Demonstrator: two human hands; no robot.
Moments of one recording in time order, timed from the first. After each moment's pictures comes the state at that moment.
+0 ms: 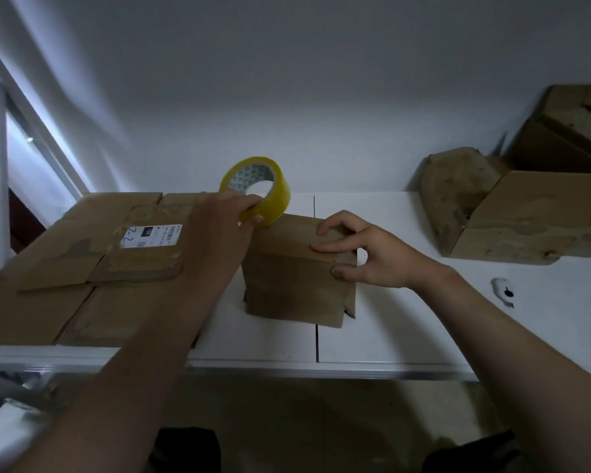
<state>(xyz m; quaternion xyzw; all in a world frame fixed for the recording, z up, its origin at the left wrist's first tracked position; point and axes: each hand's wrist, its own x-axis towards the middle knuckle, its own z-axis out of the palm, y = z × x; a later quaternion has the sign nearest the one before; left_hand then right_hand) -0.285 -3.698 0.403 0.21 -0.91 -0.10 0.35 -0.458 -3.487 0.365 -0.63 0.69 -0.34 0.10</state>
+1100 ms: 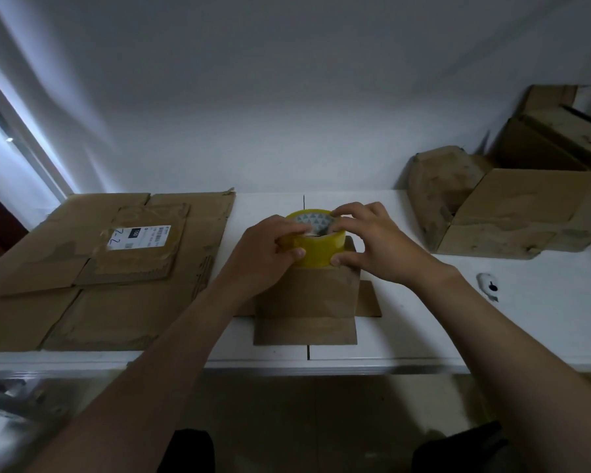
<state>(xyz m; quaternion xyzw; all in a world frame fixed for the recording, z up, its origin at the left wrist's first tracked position) -0.311 -3.660 0.375 0.10 -0.93 -0.31 0.18 -0.460 -3.474 0.370 -0.52 0.82 -0.23 -0.03</state>
